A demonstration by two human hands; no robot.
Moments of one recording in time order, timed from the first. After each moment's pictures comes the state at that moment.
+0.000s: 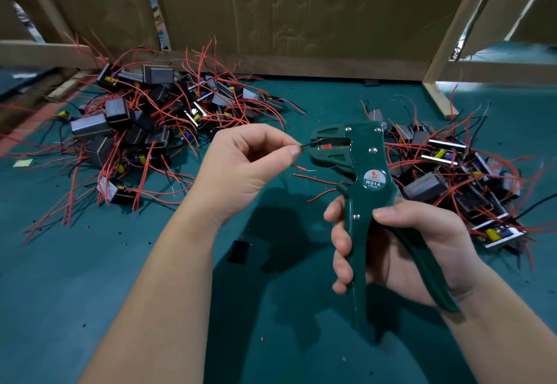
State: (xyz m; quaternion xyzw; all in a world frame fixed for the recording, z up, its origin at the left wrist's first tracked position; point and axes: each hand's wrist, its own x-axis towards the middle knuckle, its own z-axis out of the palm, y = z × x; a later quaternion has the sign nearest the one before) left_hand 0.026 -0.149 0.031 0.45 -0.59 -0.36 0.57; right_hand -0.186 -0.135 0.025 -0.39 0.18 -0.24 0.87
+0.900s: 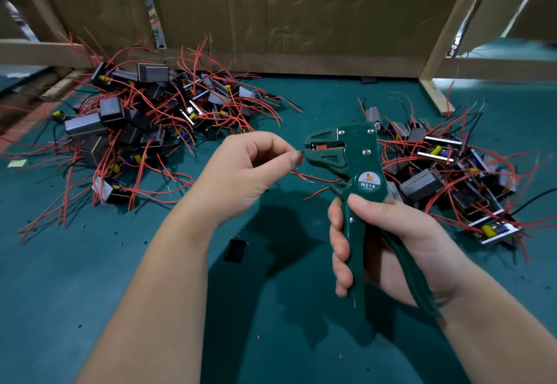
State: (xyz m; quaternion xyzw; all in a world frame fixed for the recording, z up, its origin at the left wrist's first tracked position) left_hand 0.028 -0.151 0.024 0.49 -0.63 -0.37 0.48; right_hand -0.178 -0.128 0.023 -0.42 0.27 -0.28 0.82
